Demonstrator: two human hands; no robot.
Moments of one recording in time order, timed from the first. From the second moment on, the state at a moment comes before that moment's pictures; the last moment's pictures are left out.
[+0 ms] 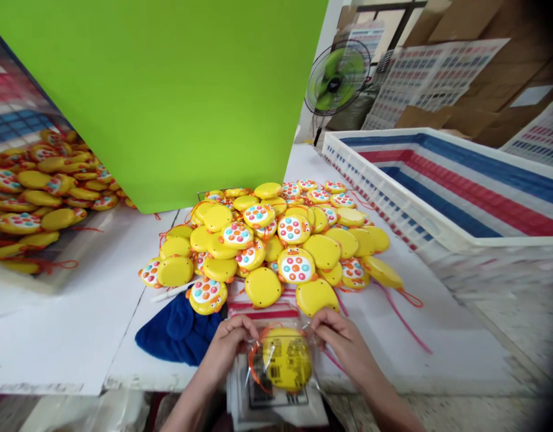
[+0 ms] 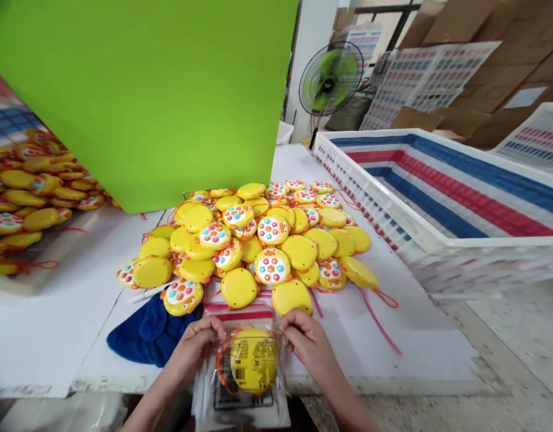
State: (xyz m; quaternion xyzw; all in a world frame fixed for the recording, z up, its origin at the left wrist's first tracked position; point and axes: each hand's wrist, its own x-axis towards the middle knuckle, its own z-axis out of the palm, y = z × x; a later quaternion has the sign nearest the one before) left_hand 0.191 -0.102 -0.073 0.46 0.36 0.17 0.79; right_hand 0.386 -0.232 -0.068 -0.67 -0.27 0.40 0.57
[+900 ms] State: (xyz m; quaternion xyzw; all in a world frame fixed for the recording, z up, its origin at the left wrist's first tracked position) left_hand 0.203 -0.115 -0.075 0.57 0.38 0.18 0.71; right_hand 0.480 -0.252 -0.031 -0.58 -0.16 0.10 0.79
